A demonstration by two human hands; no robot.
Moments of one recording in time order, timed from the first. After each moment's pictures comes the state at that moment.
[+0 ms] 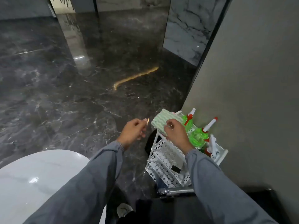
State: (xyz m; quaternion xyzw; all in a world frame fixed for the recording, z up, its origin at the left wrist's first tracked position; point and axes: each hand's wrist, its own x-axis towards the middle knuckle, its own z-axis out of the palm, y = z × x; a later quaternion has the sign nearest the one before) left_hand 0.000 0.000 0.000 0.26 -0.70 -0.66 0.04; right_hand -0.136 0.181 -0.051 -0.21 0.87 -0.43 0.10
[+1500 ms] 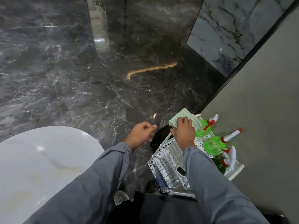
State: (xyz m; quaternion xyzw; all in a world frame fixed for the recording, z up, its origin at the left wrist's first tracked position) left_hand 0.038 -0.015 -0.029 0.31 -0.69 -0.65 0.04; right_hand -0.143 0.130 -0.084 -0.28 0.96 -0.01 -0.01
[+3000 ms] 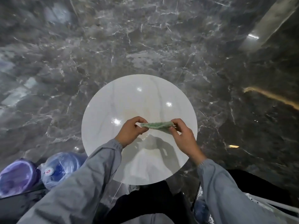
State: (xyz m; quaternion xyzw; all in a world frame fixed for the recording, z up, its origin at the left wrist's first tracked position) left_hand 0.441 -0.069 -0.123 0.64 -0.46 -0.54 0.29; right_hand 0.193 -0.075 -0.120 -0.63 0.57 -0.28 0.45
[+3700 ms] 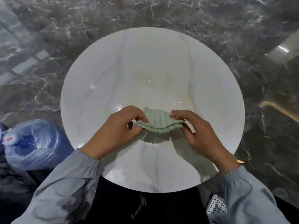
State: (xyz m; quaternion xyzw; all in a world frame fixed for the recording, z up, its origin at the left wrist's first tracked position) left_hand 0.483 0.010 -0.300 0.60 -0.68 -0.27 0.33; right_hand 0.209 -0.077 -0.312 -0.84 0.37 -0.23 0.34
